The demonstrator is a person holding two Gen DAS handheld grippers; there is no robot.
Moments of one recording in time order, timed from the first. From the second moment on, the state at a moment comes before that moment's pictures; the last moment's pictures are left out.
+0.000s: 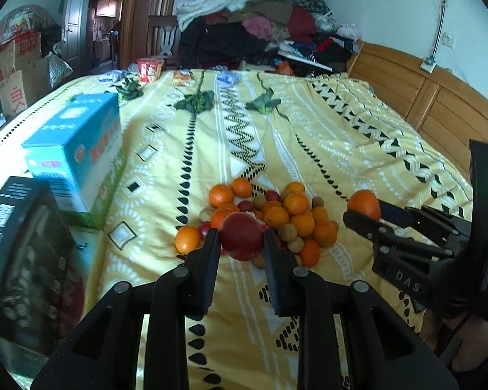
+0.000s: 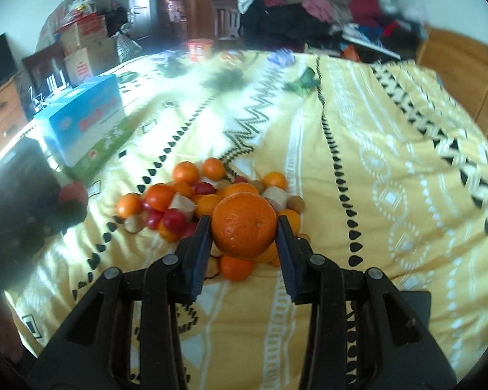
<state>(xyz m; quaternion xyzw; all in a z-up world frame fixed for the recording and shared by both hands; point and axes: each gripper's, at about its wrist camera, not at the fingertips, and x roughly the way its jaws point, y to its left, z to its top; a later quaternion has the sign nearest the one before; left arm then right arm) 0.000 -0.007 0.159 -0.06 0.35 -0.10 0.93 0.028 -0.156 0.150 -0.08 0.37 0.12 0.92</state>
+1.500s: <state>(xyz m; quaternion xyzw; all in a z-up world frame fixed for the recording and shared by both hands) -0.153 0.334 0.191 -0.23 0.26 0.16 0.92 -0.048 0.149 0.210 -0.16 0.34 0.36 0.86</state>
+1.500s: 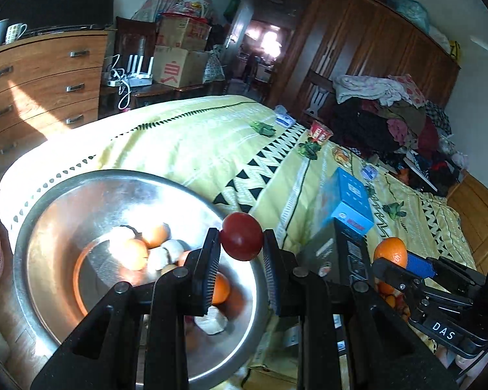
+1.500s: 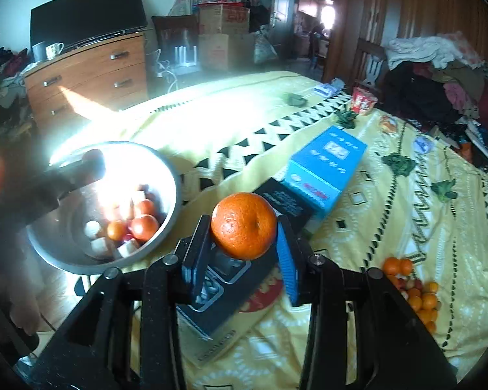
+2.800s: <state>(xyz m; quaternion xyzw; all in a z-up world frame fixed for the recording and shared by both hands) -0.165 0.400 0.130 -0.29 0.31 0.23 0.87 -0.072 0.267 0.161 -0.18 0.40 0.44 0.78</state>
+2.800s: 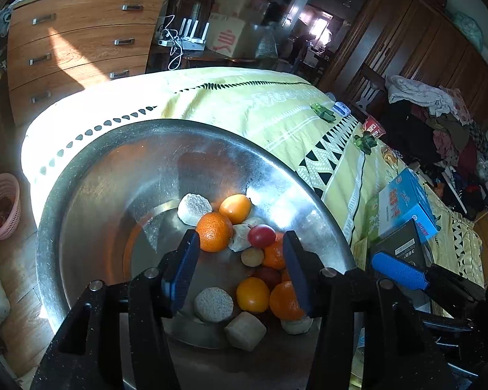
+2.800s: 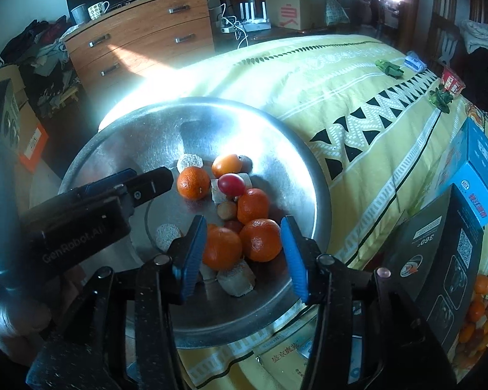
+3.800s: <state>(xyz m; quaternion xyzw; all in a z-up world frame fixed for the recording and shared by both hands) -0.123 0.245 0.197 -0.19 0.30 0.10 0.93 -0.063 0.068 0.194 -0.08 0.32 0.32 0.89</state>
